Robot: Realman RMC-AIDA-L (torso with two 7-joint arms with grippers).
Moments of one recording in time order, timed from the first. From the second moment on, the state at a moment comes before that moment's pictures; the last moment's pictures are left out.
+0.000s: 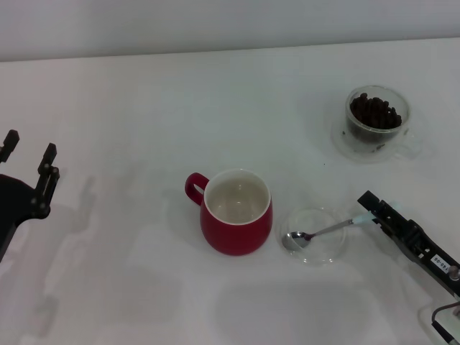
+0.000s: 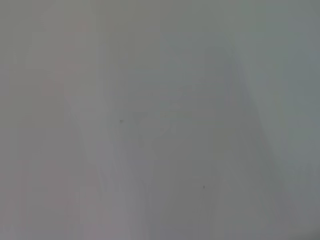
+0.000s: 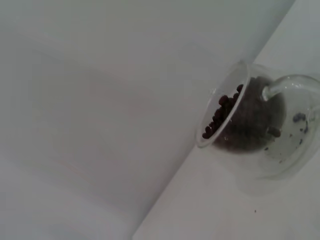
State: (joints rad) left arm -0.28 -2.08 2.83 0.18 -1.07 1.45 0.13; right arm 0.17 2.02 -0.32 0.23 1.52 1.41 -1.88
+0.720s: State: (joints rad) left arm -0.28 -2.08 2.83 0.18 -1.07 1.45 0.13; right arm 0.18 2.01 -0.32 0.23 1.52 1.41 -1.87
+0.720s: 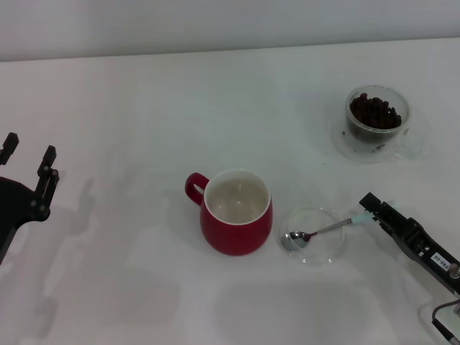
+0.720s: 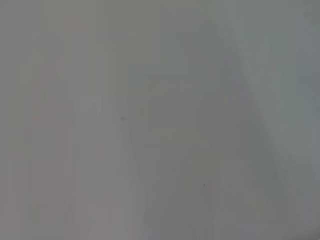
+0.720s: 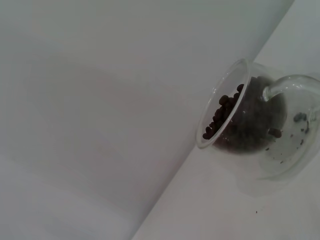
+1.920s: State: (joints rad) left arm -0.28 -2.08 2.83 0.19 -1.09 1.45 0.13; right arm 0.20 2.01 -0.32 0.21 1.52 1.41 -1.88
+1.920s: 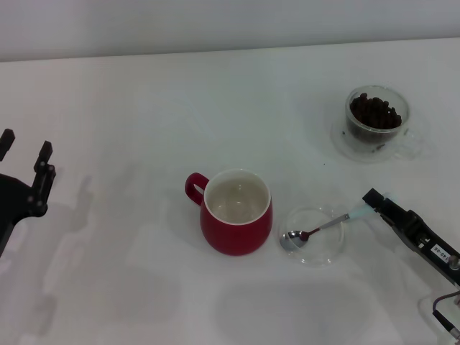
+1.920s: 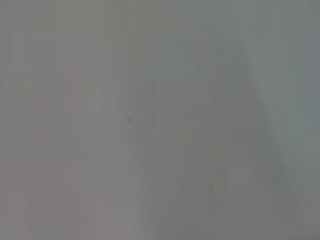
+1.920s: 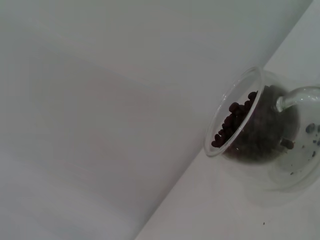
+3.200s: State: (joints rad) left arm -0.29 -2.08 2.83 0.19 -1.15 1.46 0.13; right arm 0.15 2.00 -0.28 0.01 1.56 1.68 -1.86
